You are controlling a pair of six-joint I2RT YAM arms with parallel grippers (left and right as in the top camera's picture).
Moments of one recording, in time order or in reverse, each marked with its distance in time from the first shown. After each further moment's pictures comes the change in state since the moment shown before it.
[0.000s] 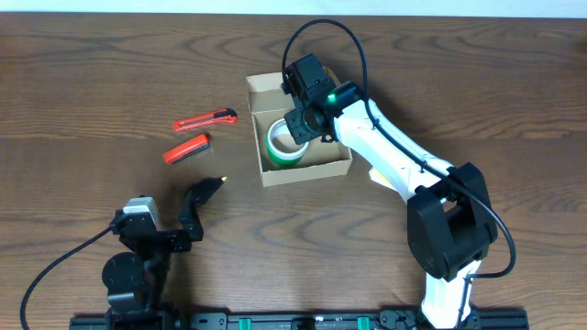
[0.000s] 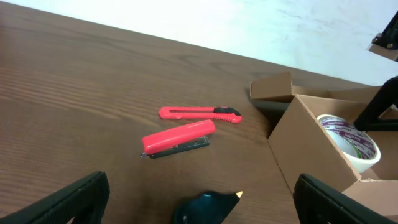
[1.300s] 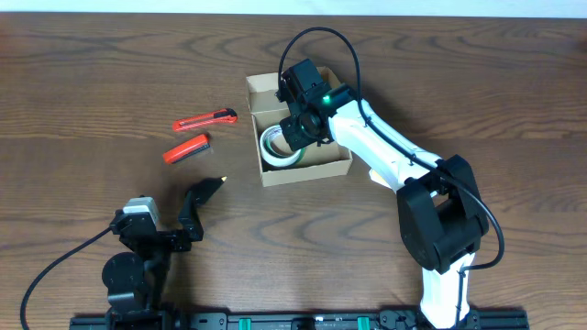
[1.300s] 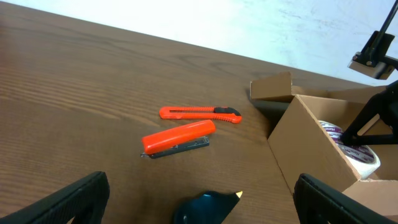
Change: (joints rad) left arm 0.000 0.000 0.000 0.000 0.000 0.000; right arm 0.000 0.054 -0.003 0.008 -0.119 0.002
